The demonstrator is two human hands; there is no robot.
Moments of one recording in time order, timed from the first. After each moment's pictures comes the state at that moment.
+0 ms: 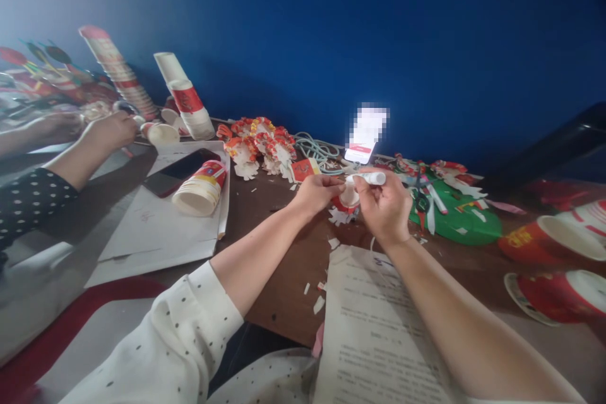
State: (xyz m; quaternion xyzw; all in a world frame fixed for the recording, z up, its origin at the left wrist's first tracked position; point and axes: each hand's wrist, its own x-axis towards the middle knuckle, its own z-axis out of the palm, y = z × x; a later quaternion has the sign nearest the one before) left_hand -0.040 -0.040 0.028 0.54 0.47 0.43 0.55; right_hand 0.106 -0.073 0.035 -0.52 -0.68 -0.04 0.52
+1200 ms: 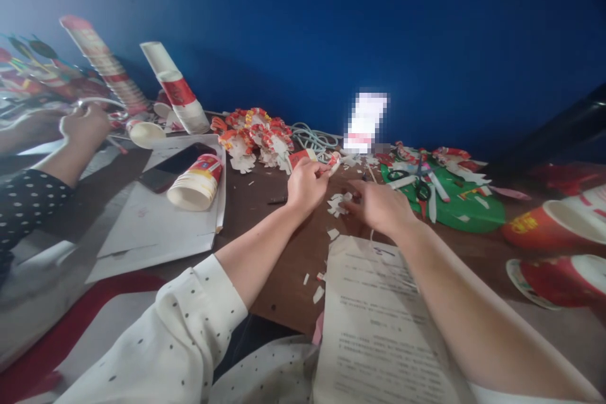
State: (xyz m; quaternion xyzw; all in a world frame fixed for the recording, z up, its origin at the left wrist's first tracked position) left_hand -0.042 -0.036 0.014 0.65 0.58 0.45 0.20; right_hand 0.124 -0.070 0.044 -0.65 -0.76 0.04 0.03
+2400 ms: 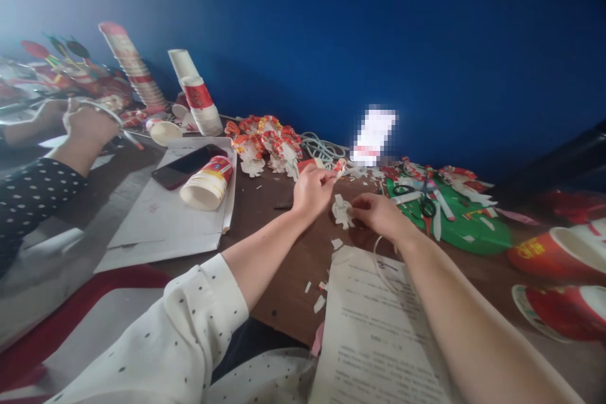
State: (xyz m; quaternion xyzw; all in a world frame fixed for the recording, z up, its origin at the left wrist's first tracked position) left_hand -0.047 -0.034 0.011 0.65 0.55 0.49 0.18; right_hand 0.128 -0.053 0.023 -0.63 -0.68 0.32 0.21
